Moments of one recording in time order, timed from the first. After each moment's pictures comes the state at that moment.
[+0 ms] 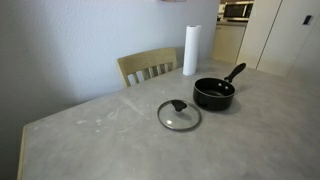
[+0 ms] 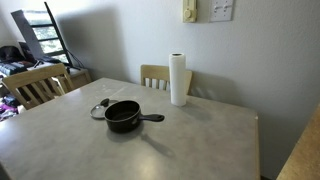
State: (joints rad) arm 0.32 -0.83 0.20 -2.73 0.38 2.20 0.13
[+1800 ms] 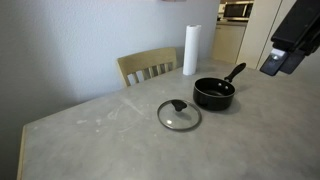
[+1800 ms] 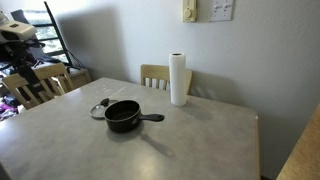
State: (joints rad) arm 0.17 -0.40 0.14 -2.66 0.31 2.48 0.19
